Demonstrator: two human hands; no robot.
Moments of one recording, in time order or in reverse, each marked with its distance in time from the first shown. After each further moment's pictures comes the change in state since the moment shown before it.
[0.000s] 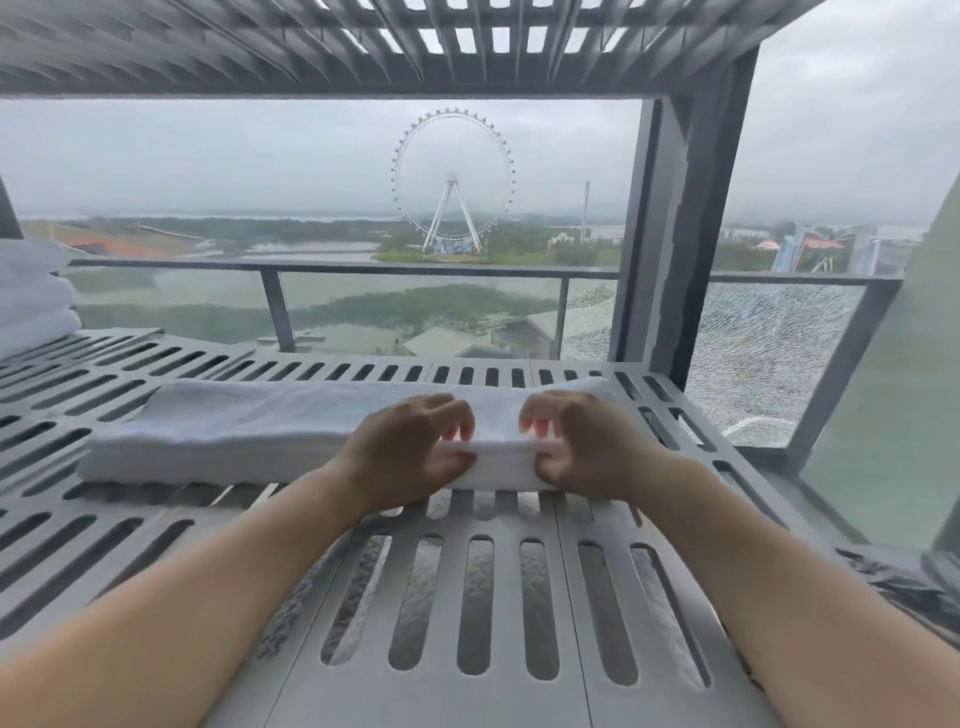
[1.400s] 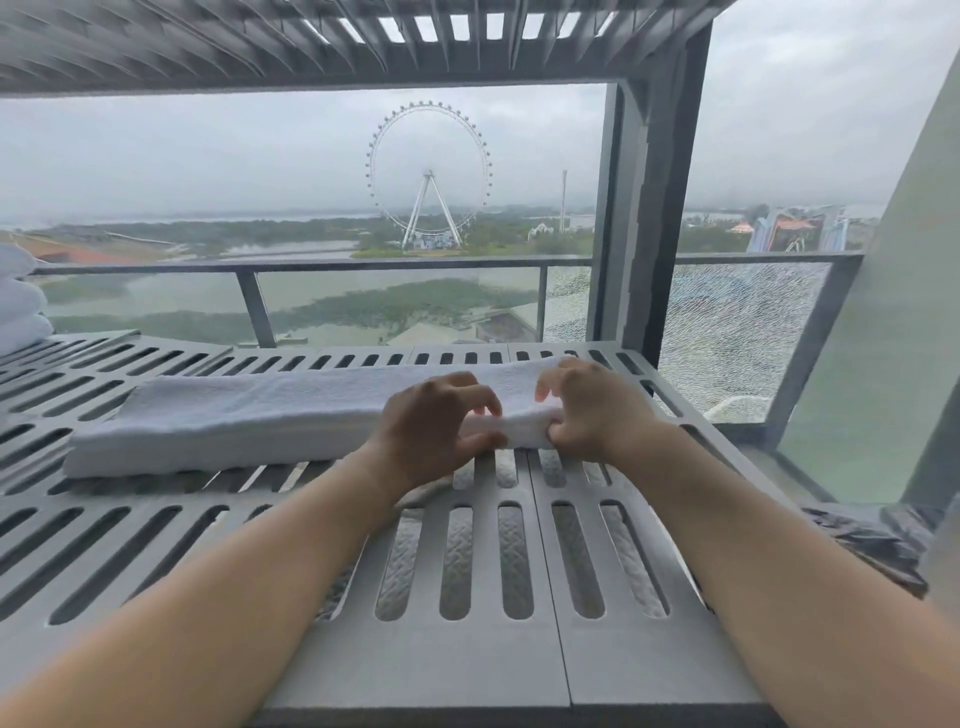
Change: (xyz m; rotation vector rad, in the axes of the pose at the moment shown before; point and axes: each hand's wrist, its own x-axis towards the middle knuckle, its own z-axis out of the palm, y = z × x) left_hand 0.017 0.038 0.015 -0.002 0.006 -0.016; right_hand -0.016 0.003 -0.011 -0.180 0.035 0.256
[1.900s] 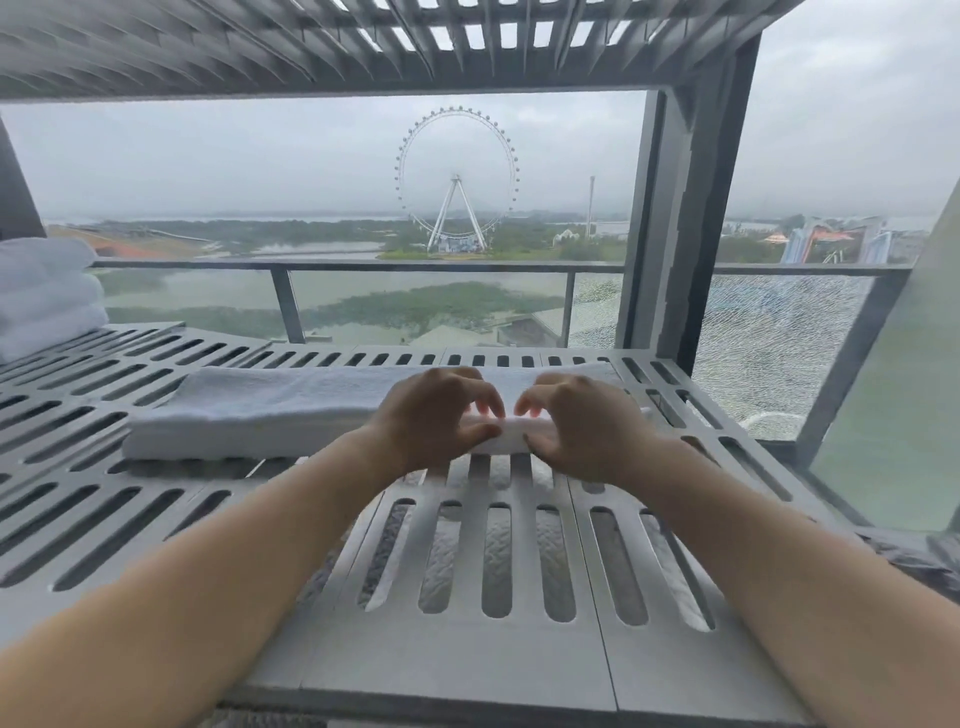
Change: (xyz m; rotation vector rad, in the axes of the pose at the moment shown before) left_hand -0.009 -0.021 -0.025 0.004 -0.078 -0.025; right_hand 0.000 -0.036 0.004 0.047 0.063 -0.275
